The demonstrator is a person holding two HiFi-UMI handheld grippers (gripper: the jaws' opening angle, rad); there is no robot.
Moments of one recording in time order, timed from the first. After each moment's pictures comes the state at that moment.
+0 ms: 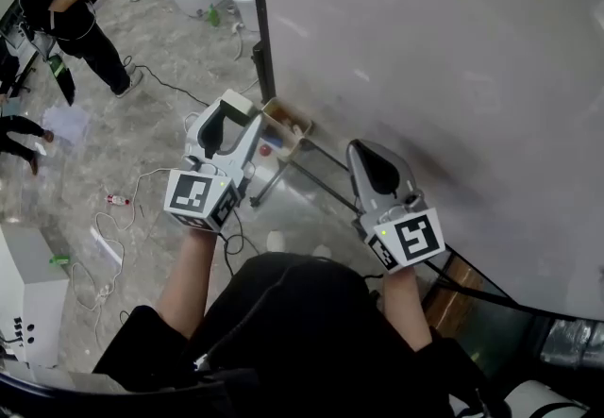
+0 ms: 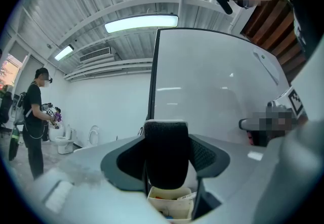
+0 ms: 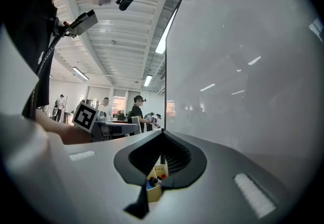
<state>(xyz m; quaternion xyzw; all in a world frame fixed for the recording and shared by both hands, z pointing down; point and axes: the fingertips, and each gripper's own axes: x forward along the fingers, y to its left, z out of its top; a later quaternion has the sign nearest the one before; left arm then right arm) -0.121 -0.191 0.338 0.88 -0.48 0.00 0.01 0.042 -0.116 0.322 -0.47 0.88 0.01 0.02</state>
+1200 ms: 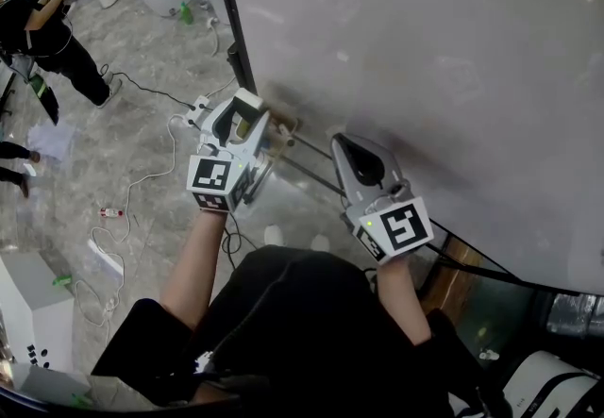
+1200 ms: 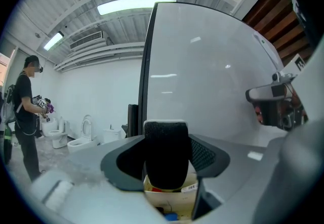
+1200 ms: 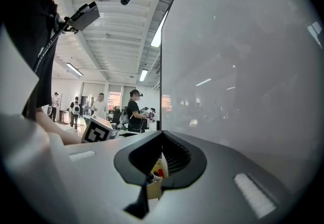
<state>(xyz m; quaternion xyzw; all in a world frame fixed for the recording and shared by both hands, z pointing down) -0.080 -0.250 0.422 0.90 -0.43 0.06 0.01 0.041 -0.141 0.350 -0.49 0.87 -0.01 0.00</state>
